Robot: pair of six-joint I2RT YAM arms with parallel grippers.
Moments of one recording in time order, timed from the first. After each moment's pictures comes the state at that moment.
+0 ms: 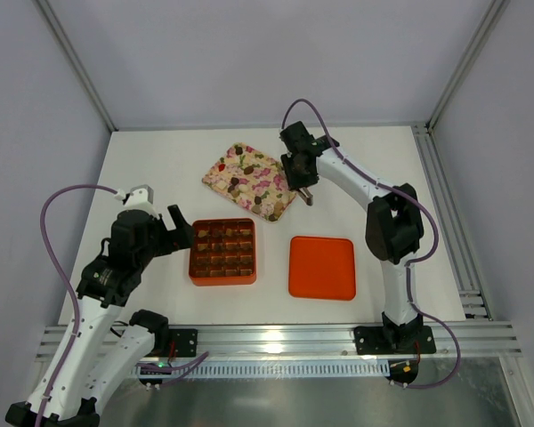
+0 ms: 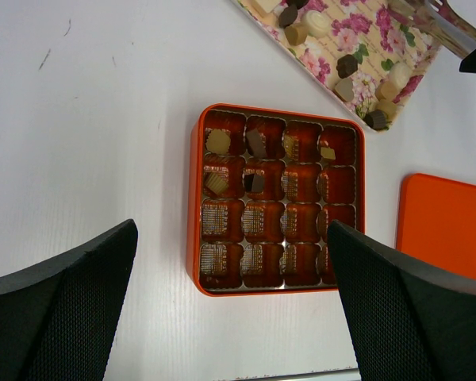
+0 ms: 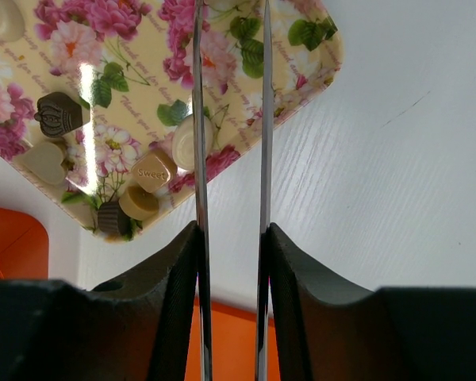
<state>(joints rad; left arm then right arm) -0.32 0.66 0.84 -0.76 -0.15 -0.45 0.53 2.08 1.84 -0.84 0.14 0.20</state>
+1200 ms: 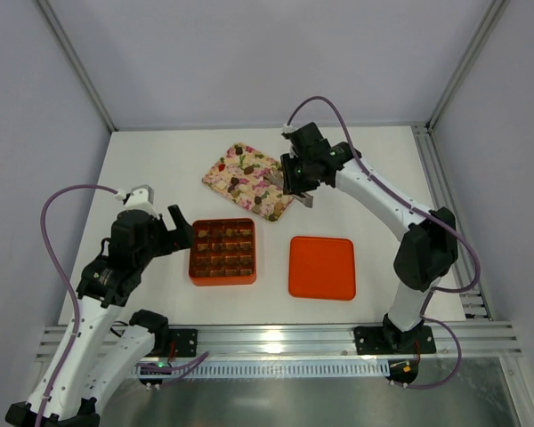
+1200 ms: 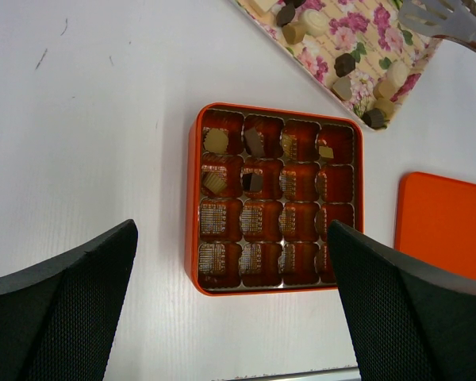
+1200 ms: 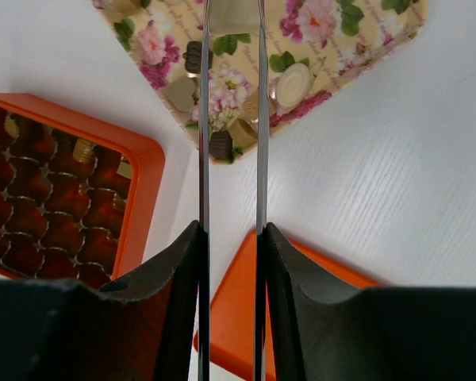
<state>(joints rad) -0.32 0.66 0.84 -0.76 -0.15 -0.45 0.58 1.79 1.65 -0.79 -0.01 0.30</state>
